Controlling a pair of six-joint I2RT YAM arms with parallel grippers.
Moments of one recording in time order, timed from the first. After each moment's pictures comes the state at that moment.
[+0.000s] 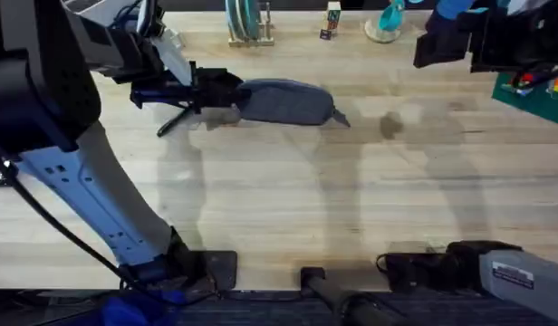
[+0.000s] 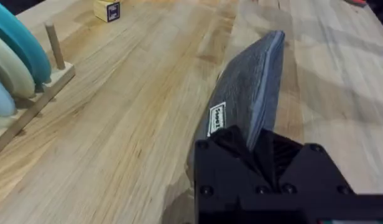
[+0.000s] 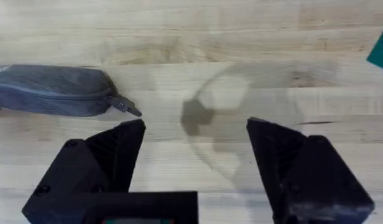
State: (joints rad) left arm 0.24 2.10 1.23 -0.77 1.35 1.41; right arm 0.00 1.29 1.28 -0.99 -0.06 0.10
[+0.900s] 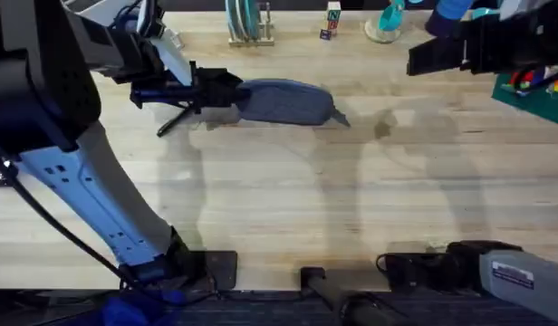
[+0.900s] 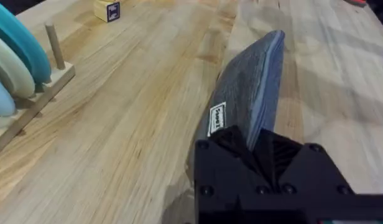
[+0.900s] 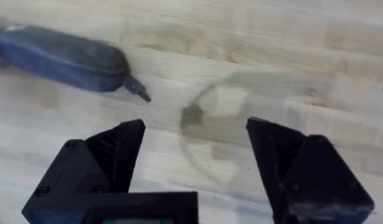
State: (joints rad) left arm 0.24 2.10 1.23 -0.77 1.35 1.41; right arm 0.00 1.29 1.28 -1.01 -0.15 -0.08
